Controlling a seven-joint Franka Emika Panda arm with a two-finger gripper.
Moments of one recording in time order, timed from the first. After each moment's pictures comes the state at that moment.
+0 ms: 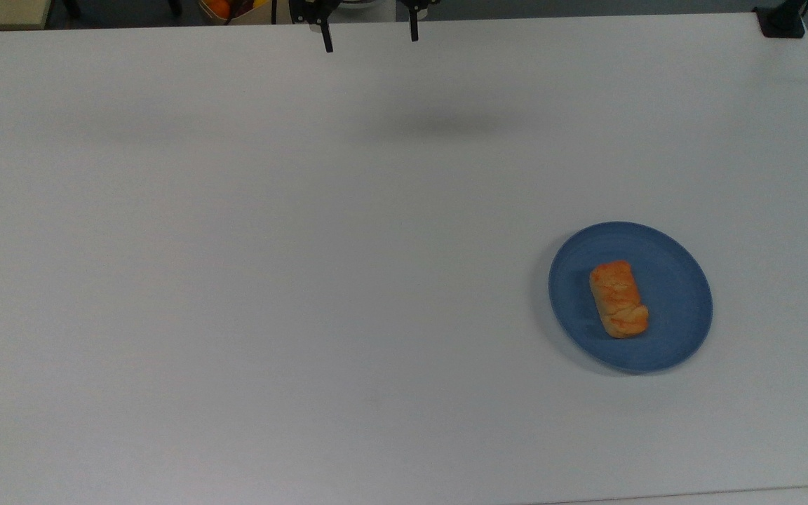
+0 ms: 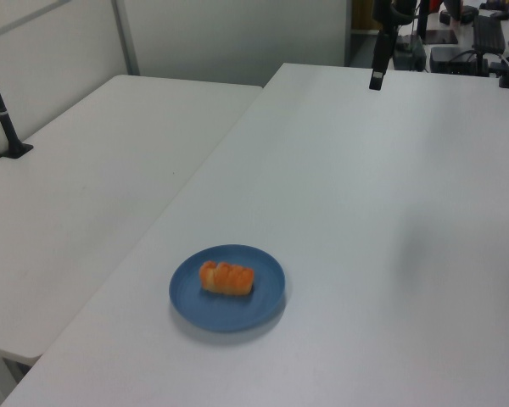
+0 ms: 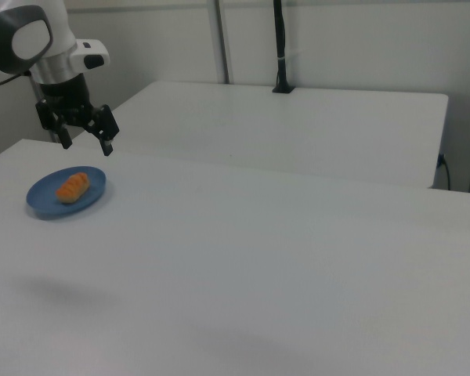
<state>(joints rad) 0.21 -0.03 -0.07 -1.71 0.07 1.82 -0.04</state>
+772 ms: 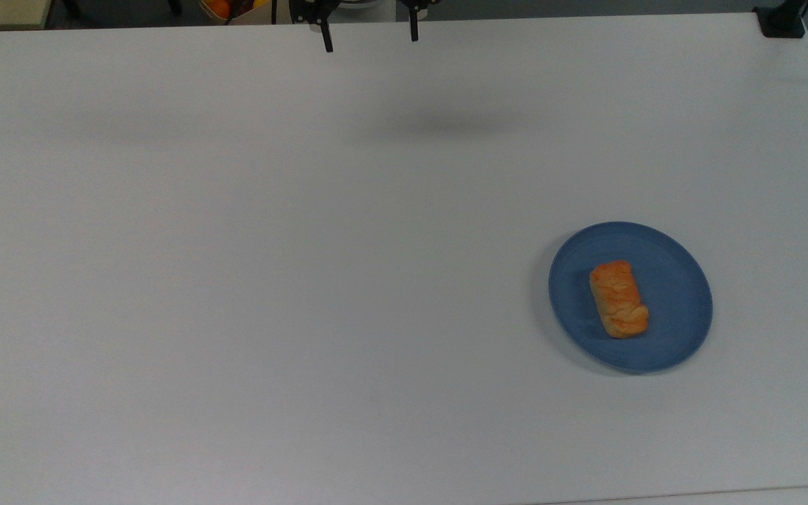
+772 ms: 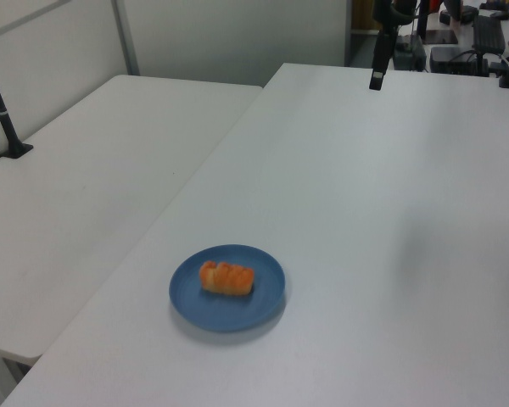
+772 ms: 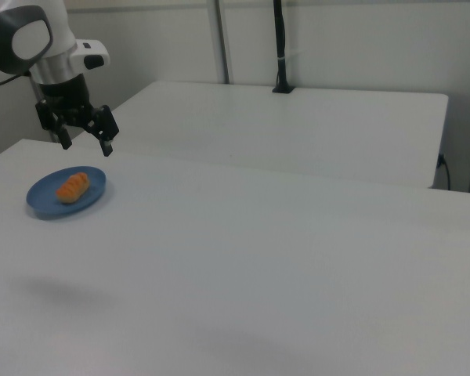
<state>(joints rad) 0.21 -0.03 -0.07 -1.71 0.07 1.82 -0.04</state>
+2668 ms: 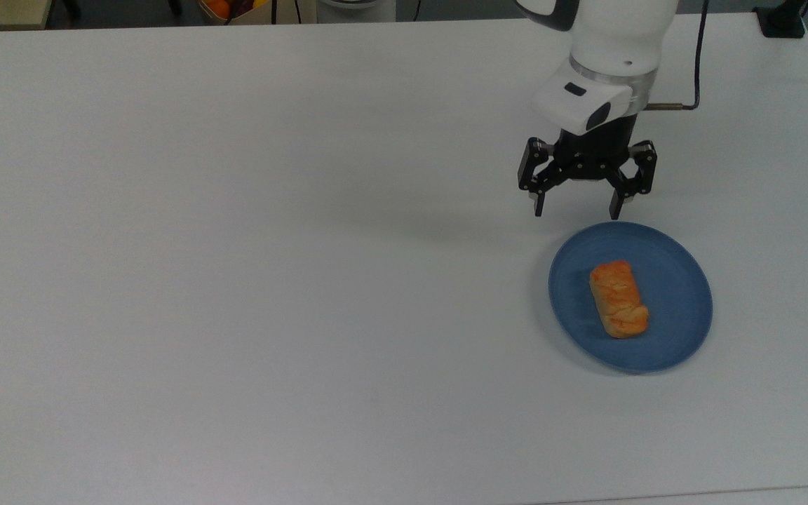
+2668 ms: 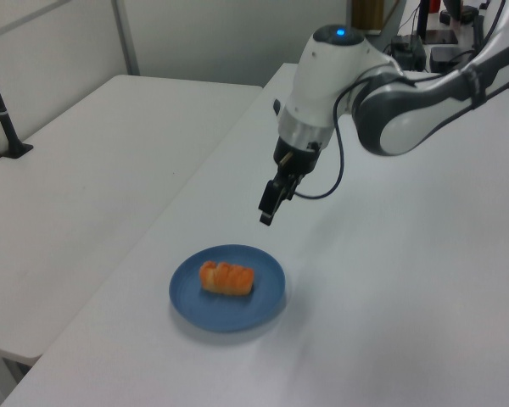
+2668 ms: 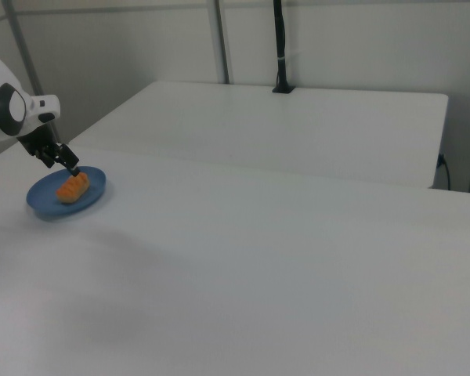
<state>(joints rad) 0.45 0.50 0.08 -1.47 -0.23 2.28 0.65</state>
